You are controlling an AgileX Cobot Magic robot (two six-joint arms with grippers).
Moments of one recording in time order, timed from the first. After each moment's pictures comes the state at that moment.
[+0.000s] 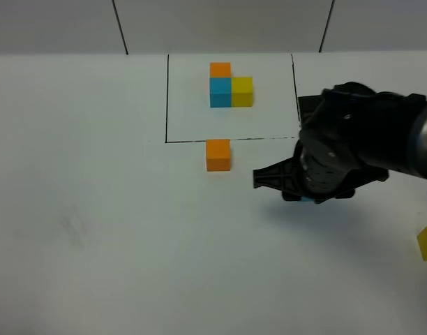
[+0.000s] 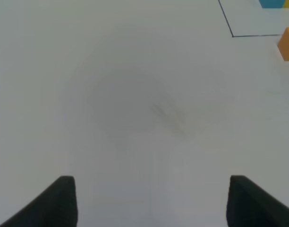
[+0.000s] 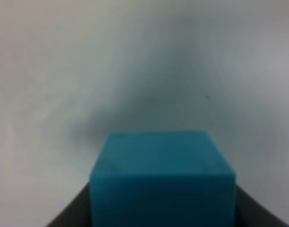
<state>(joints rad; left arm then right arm) 0.00 -0.01 -0.51 -0.04 1.08 0.02 0.68 1.77 -1.11 -0.32 0.80 0.95</state>
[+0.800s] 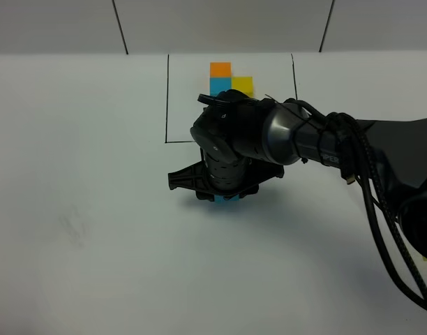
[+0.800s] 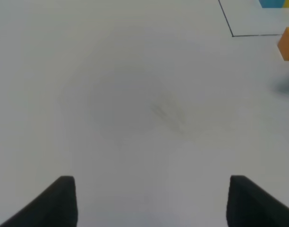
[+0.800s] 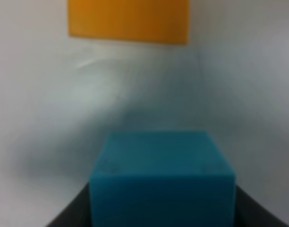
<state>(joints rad) 0.00 -0.01 -0.51 -0.04 1.08 0.02 0.78 2.19 -1.57 -0.21 0.84 0.89</state>
